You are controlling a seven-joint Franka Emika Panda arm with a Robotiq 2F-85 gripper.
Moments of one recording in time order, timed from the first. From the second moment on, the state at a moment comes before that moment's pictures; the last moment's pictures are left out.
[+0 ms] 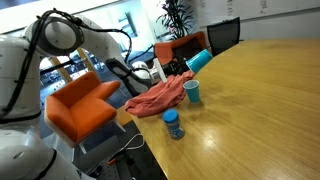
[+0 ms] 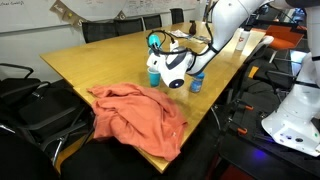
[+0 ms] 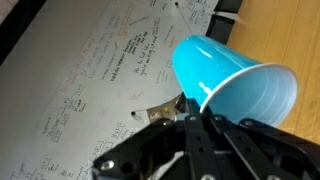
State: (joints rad) arm 0.25 0.55 0.16 -1.97 -2.20 1.74 0.63
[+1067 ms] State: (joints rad) arm 0.12 0.47 0.17 -1.90 -1.94 1.81 0.62
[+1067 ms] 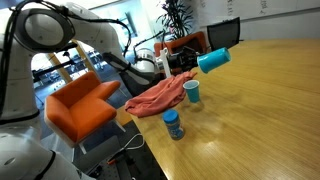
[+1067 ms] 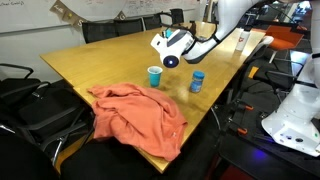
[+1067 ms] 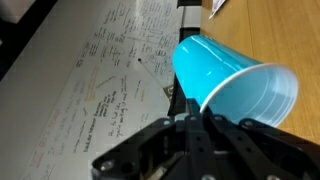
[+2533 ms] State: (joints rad) arm -0.04 0.36 -0.01 -1.79 -0.68 2.29 0.61
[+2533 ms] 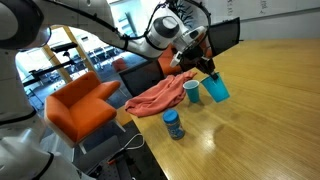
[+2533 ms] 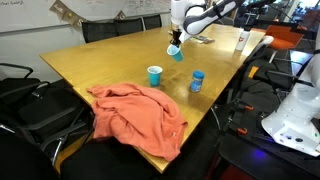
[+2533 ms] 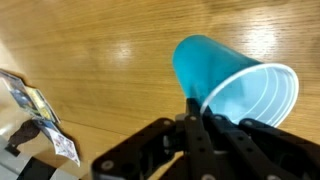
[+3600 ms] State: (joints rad) arm 0.00 0.40 -0.16 -1.81 -0.28 2.65 0.61
